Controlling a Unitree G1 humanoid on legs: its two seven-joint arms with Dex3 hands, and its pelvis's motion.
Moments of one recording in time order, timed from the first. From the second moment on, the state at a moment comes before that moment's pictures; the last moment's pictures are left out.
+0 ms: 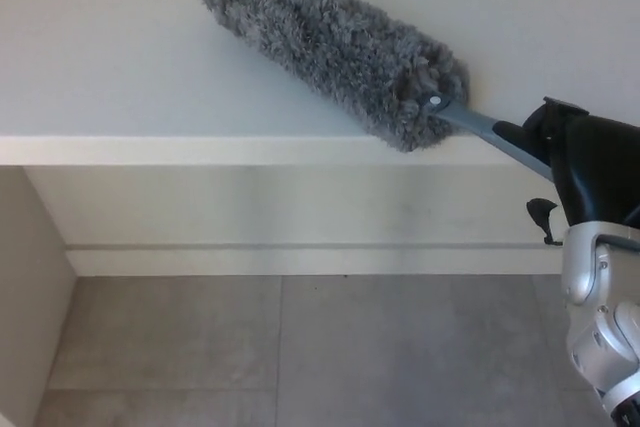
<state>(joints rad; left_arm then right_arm) 0.53 0.00 0.42 0.80 -0.20 -0.24 0.07 -0.48 -0.27 0.25 0.38 -0.95 0.34 -0.40</state>
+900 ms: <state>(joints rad) 0.55 0.02 0.36 0.89 -0.16 -0.26 0.07 -0.68 -0.23 0.42 0.57 -0.99 0.54 -0.30</state>
